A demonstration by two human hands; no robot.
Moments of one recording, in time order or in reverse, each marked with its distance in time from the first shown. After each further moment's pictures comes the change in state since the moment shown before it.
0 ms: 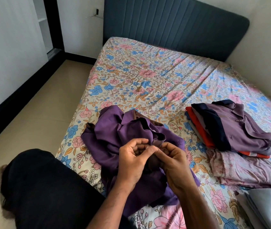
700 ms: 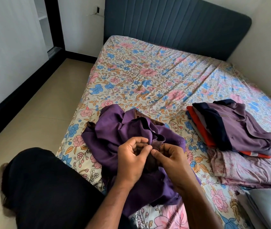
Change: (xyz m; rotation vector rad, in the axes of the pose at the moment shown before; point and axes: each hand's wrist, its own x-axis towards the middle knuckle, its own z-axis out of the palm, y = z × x) left_hand 0.007 -0.007 -0.005 0.159 0.034 0.119; right_hand 0.005 0.000 -0.002 -0.385 0.032 0.010
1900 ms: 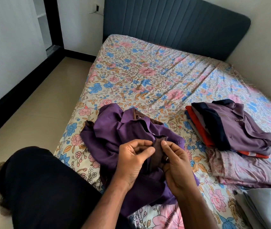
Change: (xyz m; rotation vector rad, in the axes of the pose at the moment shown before) left_hand -0.005 0.008 0.000 -0.237 -0.114 -0.186; right_hand -0.010 -0.007 0.004 0.509 0.074 0.076
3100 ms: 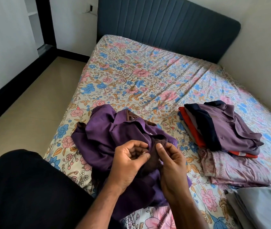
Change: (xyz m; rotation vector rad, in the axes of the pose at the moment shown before) left_hand -0.003 -0.001 0.001 0.175 -0.086 0.090; right_hand -0.001 0.006 -0.005 -0.026 0.111 -0.140
